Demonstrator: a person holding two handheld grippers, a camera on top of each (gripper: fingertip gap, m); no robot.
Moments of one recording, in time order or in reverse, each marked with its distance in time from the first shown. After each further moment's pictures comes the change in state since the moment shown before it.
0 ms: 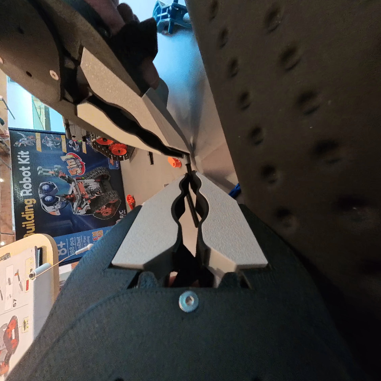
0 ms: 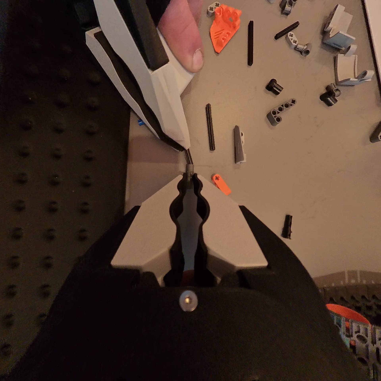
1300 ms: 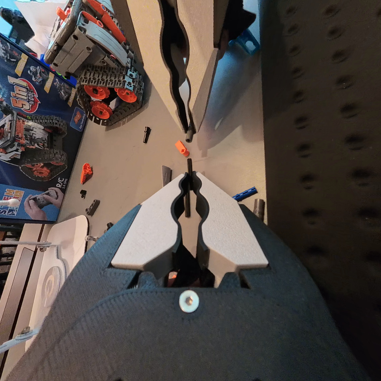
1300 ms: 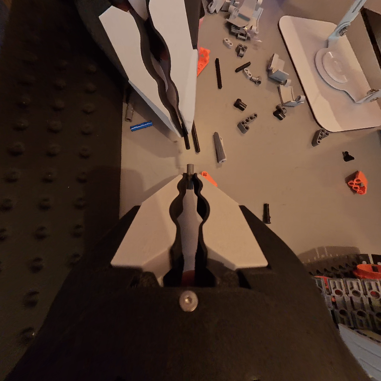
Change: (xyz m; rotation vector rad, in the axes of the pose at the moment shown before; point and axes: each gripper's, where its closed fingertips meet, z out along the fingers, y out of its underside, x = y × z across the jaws) left arm -0.010 0.012 -0.009 0.091 0.096 -0.521; right arm 0.007 -0.005 -0.020 0.149 0.177 -0.031
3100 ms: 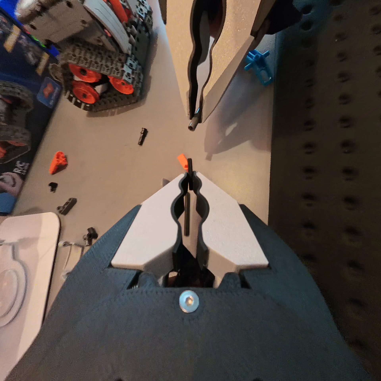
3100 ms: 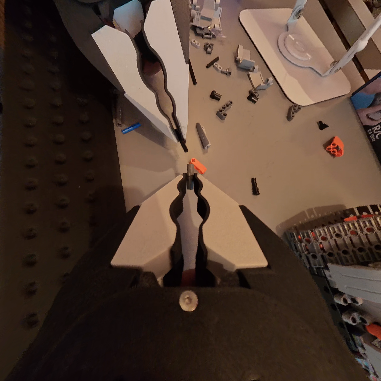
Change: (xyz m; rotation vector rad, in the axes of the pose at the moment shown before) left arm -0.009 -0.016 0.014 -0.056 0.097 -0.207; right arm 0.009 0.005 -0.029 0.015 0.095 0.148
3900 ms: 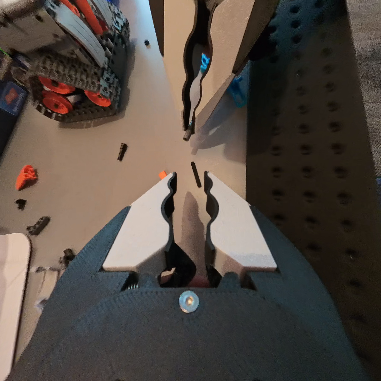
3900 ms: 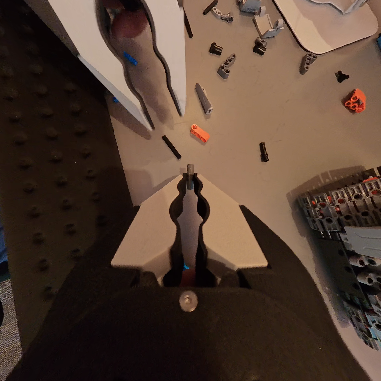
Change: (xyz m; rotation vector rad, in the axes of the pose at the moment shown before) left arm 0.018 -0.020 0.006 -0.008 0.117 -0.040; right arm -0.004 0.030 -0.006 -0.126 0.007 0.075
